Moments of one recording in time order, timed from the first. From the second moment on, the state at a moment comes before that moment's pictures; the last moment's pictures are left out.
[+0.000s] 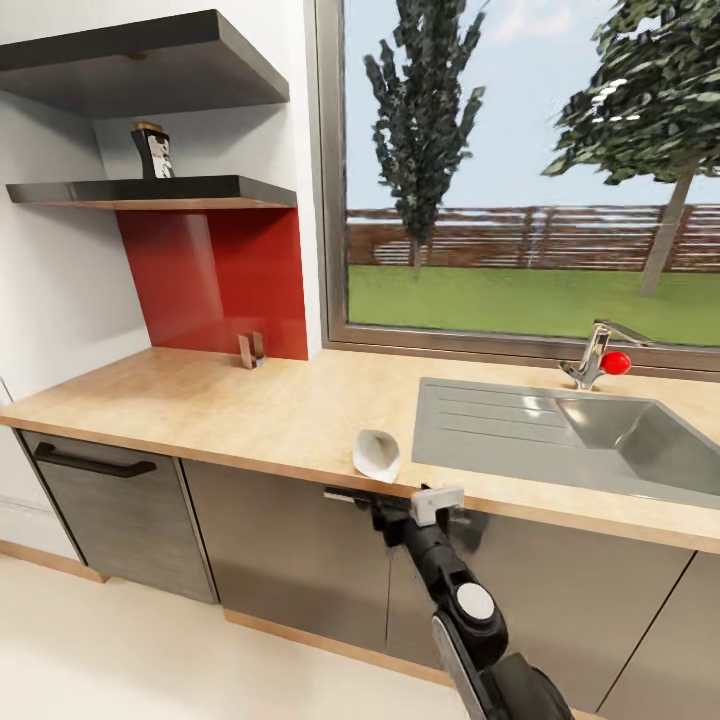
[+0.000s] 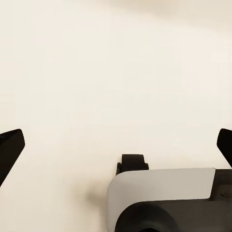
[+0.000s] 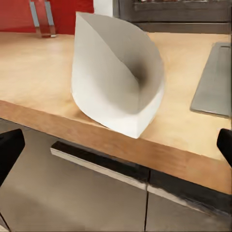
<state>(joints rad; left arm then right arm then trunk) 0.04 0.06 0.01 -0.51 0.00 0.00 -0.01 -0.23 0.11 0.34 -1.52 -0.01 0.26 -0.10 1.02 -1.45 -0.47</state>
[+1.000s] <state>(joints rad) 0.04 0.06 0.02 -0.51 0.00 -0.05 -0.01 -0.50 0.12 0.34 -1.35 -0.01 0.43 -0.39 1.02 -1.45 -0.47</state>
